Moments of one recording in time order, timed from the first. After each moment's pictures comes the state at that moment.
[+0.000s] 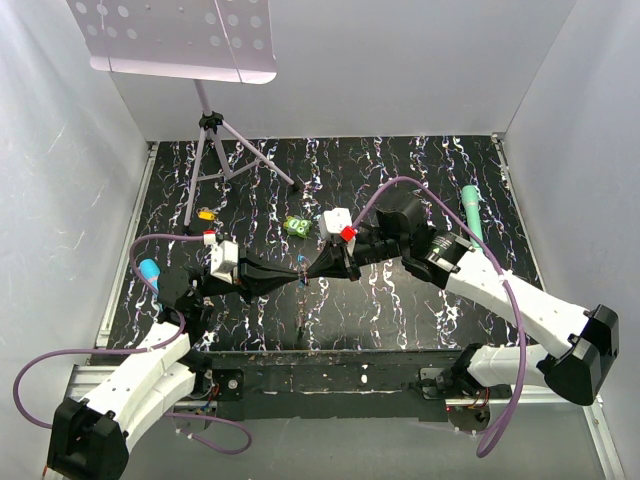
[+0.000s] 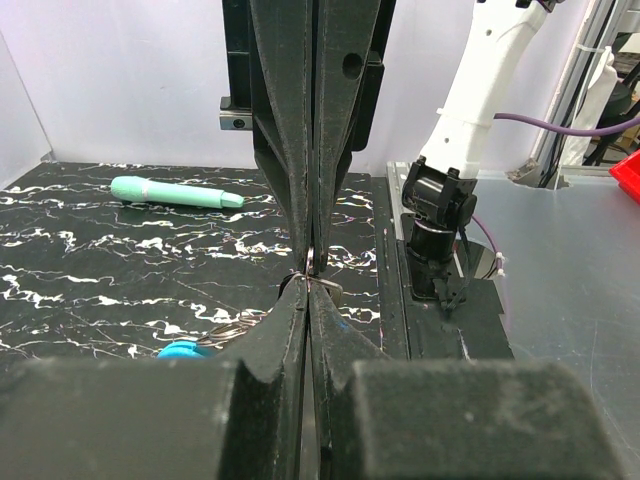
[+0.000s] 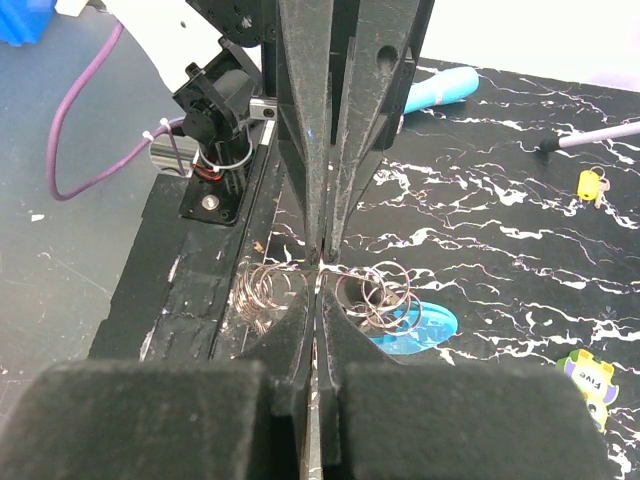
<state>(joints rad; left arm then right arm) -0.40 0.74 0.35 0.88 1.04 -0.39 0.90 1.22 1.12 -0.23 -0.85 -0.32</state>
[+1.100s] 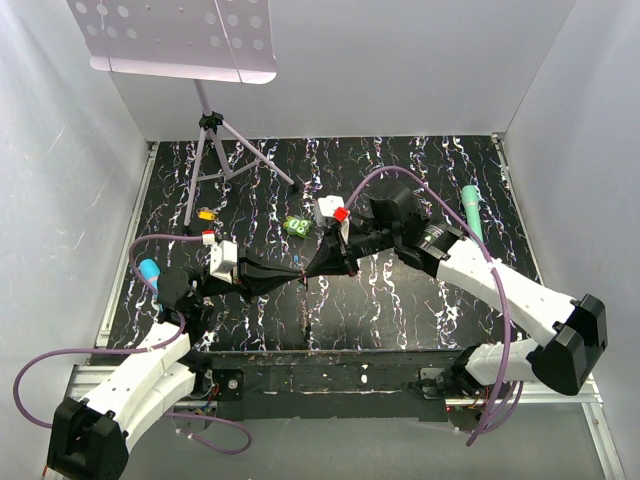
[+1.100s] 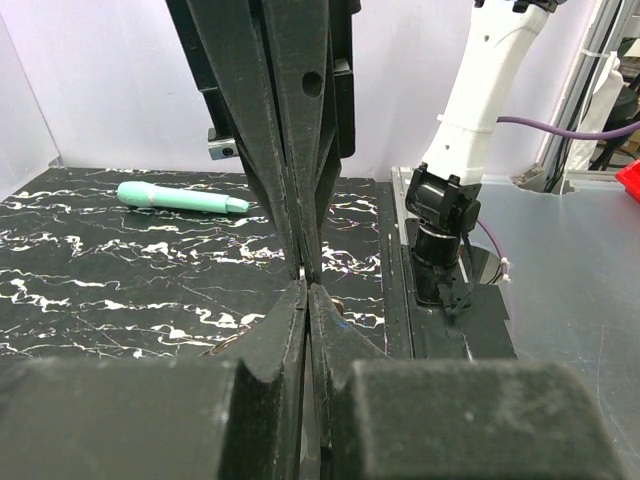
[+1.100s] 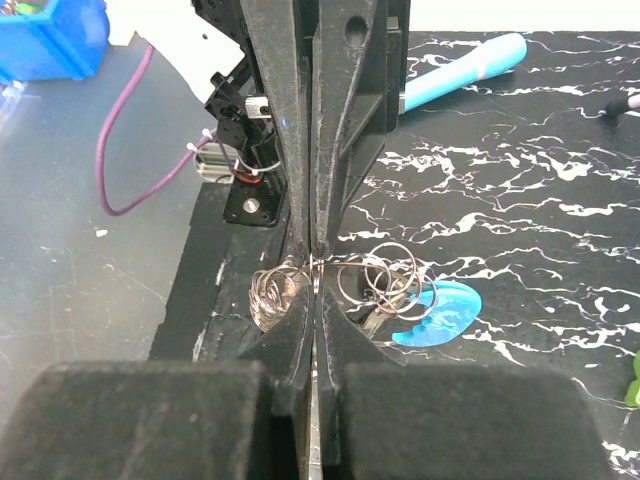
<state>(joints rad) -0.40 0.74 0.35 0.89 1.02 -0.39 0.85 1.29 1.17 -0.27 -0.93 -0.22</state>
